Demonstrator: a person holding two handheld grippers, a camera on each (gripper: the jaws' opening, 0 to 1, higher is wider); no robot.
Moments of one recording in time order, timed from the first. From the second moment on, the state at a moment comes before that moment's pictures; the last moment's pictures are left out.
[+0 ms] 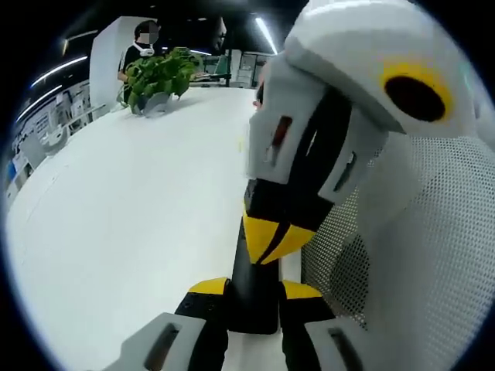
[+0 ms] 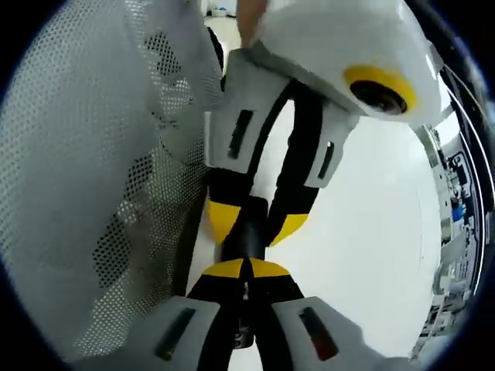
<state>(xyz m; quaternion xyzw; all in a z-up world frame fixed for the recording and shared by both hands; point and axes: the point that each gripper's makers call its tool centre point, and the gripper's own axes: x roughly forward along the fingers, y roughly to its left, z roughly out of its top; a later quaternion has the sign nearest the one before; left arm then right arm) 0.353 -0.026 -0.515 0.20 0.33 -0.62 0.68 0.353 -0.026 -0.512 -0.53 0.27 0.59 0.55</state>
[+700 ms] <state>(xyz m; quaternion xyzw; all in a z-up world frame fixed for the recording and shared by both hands) 0.353 -0.026 -0.515 0.20 0.33 -0.62 0.68 0.349 -0.025 -0.513 -0.62 0.19 0.61 0.46</state>
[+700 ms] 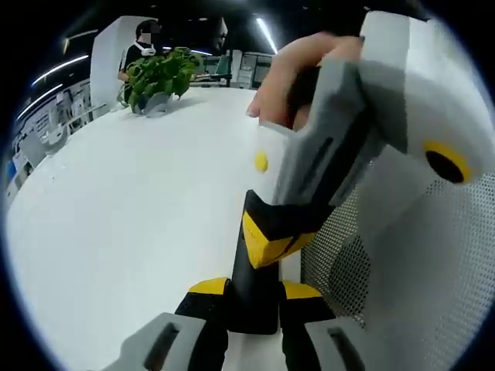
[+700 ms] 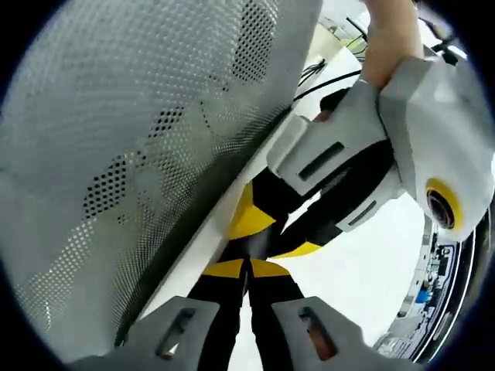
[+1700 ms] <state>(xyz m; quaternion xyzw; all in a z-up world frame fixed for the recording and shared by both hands) 0.352 -0.025 -0.516 0.21 0.33 -0.62 0.68 0.357 -0.037 -0.512 -0.38 0.34 0.59 0.63</state>
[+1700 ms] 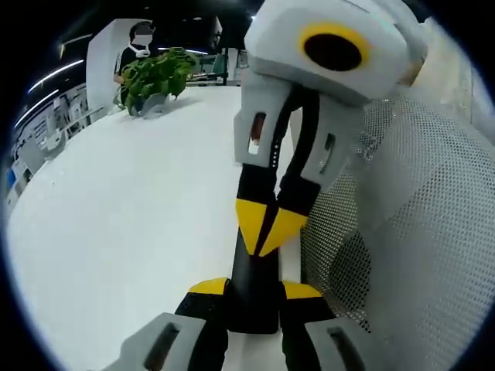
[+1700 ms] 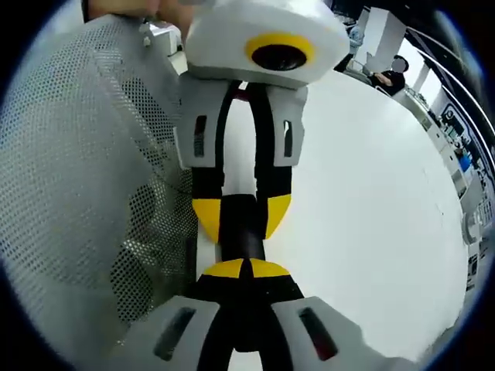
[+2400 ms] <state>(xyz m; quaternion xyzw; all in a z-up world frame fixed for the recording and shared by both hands) 0.352 -0.026 -0.517 0.22 0.33 -0.62 0.68 0.356 -0.050 -0.516 -0.34 0.36 0.58 0.64</state>
